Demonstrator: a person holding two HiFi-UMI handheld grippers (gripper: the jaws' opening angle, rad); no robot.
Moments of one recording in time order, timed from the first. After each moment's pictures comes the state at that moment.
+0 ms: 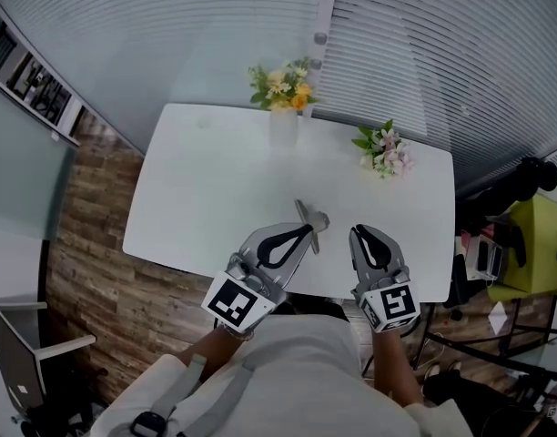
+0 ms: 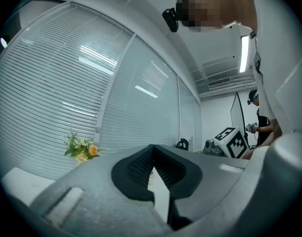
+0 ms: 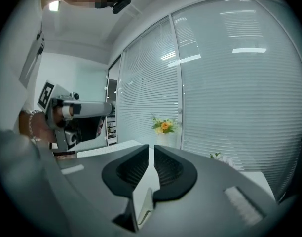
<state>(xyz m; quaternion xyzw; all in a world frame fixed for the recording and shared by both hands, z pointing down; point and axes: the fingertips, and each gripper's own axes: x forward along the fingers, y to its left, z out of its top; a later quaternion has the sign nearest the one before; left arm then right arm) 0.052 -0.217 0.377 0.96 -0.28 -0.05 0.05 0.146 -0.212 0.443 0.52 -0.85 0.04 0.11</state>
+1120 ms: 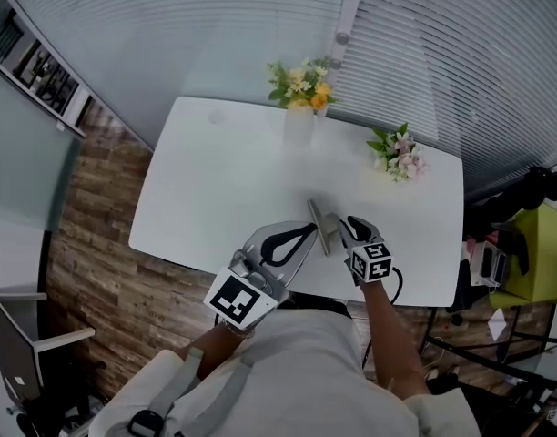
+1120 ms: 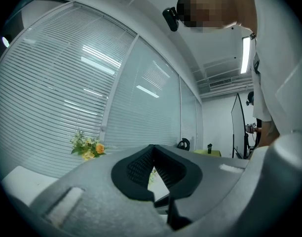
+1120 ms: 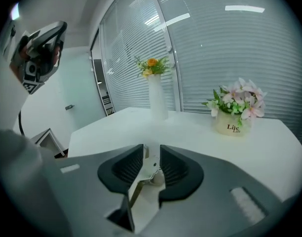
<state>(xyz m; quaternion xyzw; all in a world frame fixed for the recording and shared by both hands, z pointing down) 0.025 -0.224 0.386 0.96 -0.28 -0.05 0.05 0.154 -0.267 0.672 0.49 -0.82 0.22 0.20</state>
